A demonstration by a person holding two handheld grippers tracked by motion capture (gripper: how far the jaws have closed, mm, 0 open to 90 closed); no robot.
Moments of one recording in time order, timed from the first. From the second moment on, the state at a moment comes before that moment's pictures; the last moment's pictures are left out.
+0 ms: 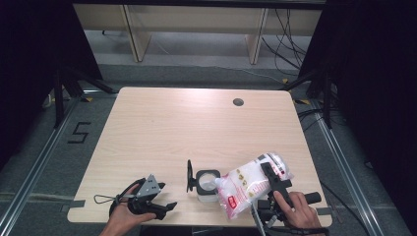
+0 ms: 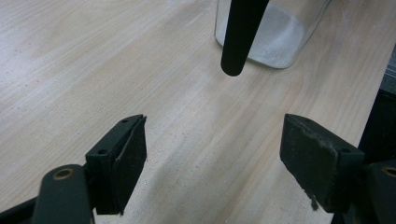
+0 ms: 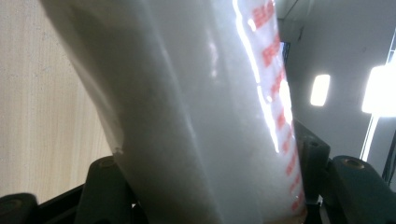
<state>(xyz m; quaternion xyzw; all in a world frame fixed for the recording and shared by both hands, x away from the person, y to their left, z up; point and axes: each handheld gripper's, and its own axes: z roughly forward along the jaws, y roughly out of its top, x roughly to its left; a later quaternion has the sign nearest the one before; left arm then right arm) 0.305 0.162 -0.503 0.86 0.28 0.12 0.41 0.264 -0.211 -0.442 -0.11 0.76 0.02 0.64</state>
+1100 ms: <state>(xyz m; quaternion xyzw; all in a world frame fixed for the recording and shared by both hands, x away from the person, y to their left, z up) 0.304 0.162 -0.503 0.86 0.29 0.11 0.41 0.262 -0.204 -0.440 -0.14 0.75 0.03 0.64</state>
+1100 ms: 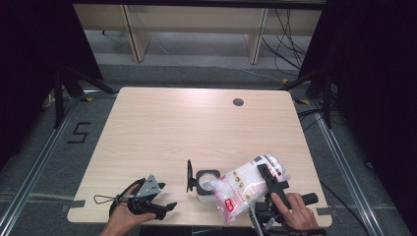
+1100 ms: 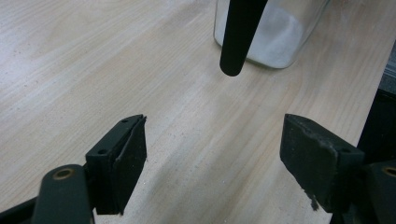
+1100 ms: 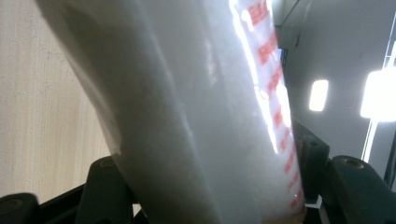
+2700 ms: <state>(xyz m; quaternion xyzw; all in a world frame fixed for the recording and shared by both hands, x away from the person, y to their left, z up) 0.304 0.162 -0.503 0.86 0.29 0.12 0.41 0.260 -0.209 -0.441 -0.11 0.76 0.04 0.64</state>
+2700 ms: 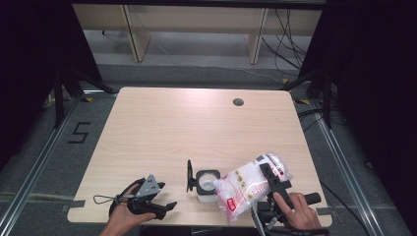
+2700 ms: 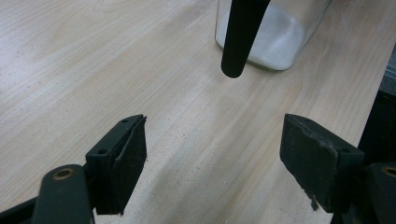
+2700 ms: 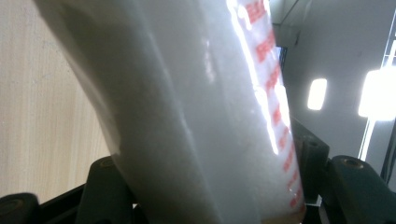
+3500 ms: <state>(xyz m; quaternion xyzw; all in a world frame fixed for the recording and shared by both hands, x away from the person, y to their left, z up) 0.304 0.161 -0.503 0.85 0.29 0.12 0.41 0.259 -0.205 -0.436 -0.14 0.76 0.01 0.64</state>
